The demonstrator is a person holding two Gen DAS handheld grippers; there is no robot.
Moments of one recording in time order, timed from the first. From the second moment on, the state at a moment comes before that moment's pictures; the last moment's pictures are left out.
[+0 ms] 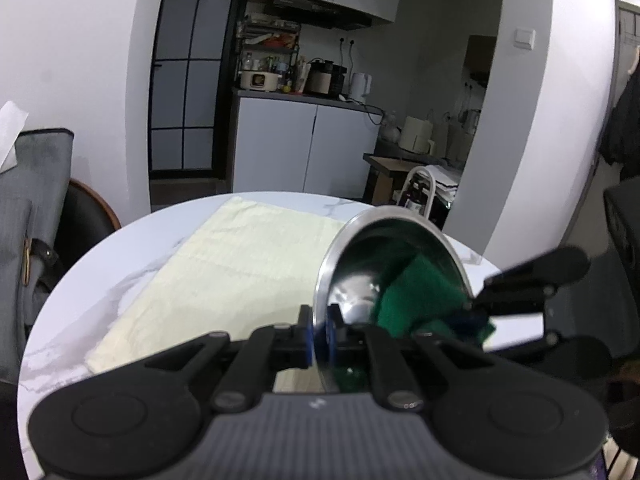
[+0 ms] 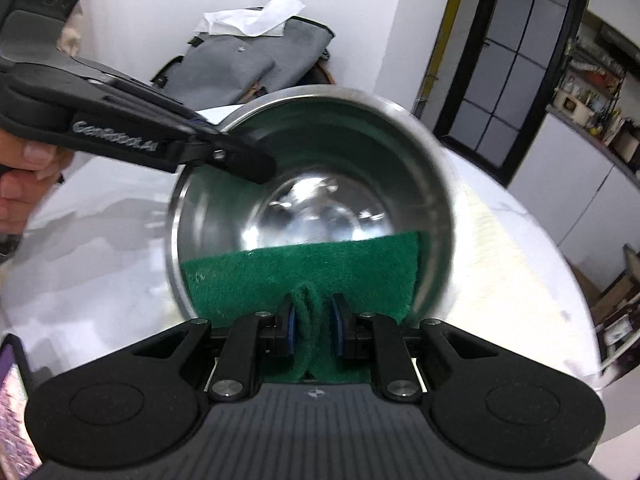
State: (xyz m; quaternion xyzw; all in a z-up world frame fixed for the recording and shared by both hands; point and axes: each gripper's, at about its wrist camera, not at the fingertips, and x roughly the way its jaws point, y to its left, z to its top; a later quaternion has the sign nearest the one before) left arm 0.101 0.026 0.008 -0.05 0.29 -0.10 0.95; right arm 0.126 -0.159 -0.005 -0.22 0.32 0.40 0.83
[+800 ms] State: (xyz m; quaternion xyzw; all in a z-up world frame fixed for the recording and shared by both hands) left arm 0.091 0.006 0.004 0.02 0.27 -0.11 0.96; right arm 0.140 -0.123 0.046 -0.18 0.24 0.47 0.83
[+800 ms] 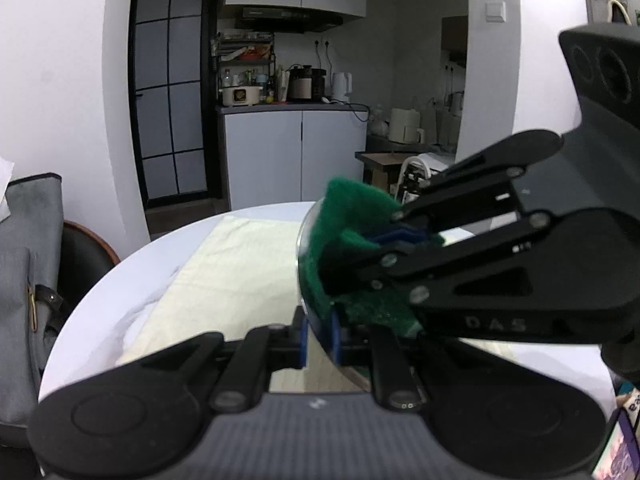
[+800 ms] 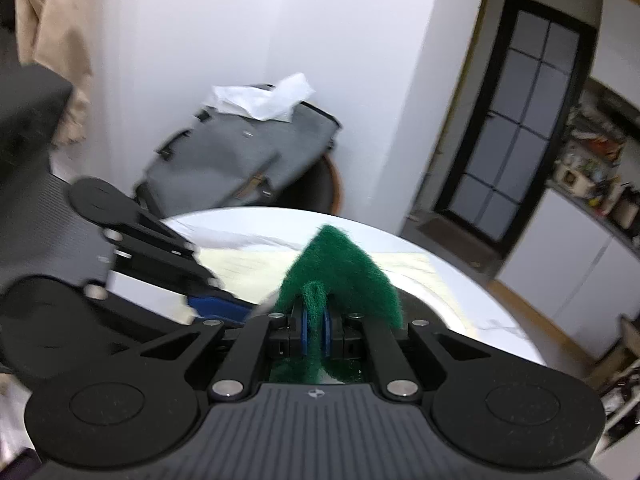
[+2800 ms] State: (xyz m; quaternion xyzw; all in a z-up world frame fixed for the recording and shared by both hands) left arm 0.127 -0.061 -0.008 -0.01 0.27 -0.12 0.95; right arm 0.173 -0.131 -0.008 -0.31 0.31 0.39 0.81
